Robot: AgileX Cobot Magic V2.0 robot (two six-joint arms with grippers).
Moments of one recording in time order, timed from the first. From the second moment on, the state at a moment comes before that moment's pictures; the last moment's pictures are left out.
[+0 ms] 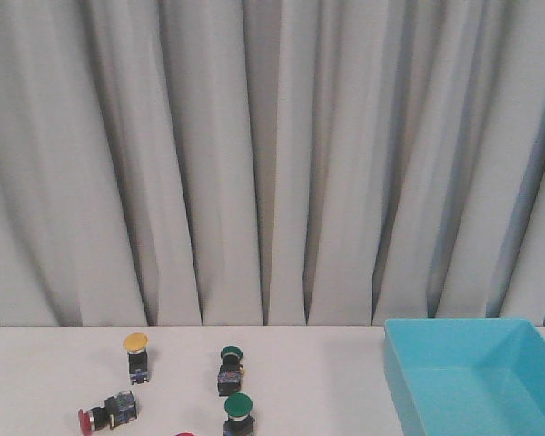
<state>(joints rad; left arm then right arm) 0.00 -0.01 0.04 0.16 0.15 -0.10 0.08 -0.01 0.03 -0.08 0.10 0.13</state>
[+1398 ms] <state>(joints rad) -0.06 0.88 -0.88 0.16 0.00 -0.13 0.09 0.88 -0.81 -0.13 0.14 0.10</state>
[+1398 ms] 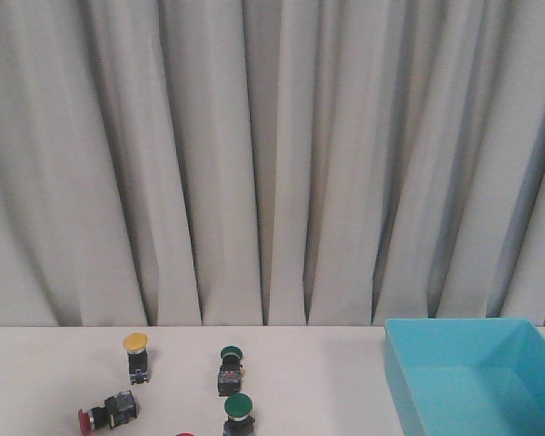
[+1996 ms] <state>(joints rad) -0.17 1.22 -1.29 0.05 0.61 -0.02 0.17 0.88 -0.81 -0.16 0.35 0.04</state>
